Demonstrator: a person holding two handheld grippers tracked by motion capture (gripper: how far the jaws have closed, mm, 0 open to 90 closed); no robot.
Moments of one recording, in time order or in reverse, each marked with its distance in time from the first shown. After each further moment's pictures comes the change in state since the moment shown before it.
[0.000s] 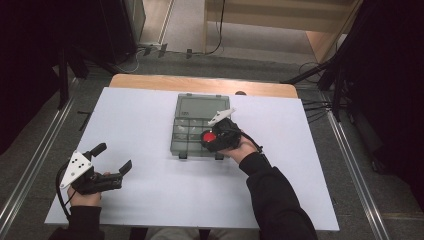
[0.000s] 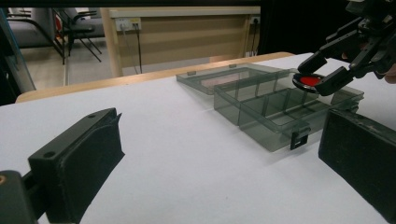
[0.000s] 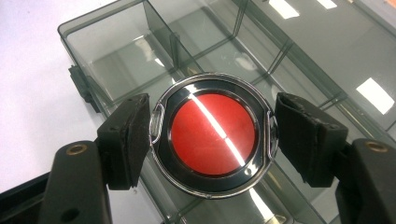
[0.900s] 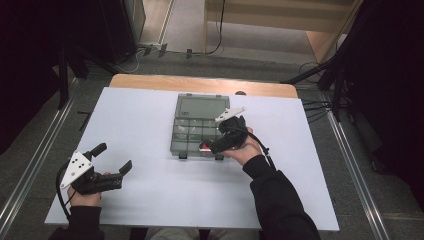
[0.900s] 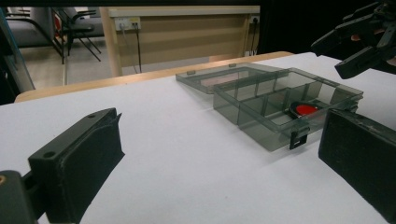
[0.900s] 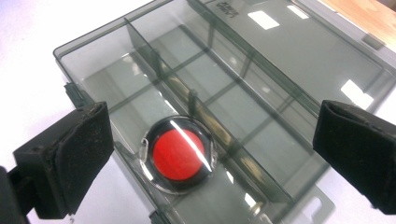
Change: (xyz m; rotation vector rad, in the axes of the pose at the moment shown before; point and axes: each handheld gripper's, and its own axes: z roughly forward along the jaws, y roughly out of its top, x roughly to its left) left arm 0.000 0.000 0.000 0.001 -0.001 -0.001; right arm -0.004 -0.006 -0.024 -0.066 -0.066 0.067
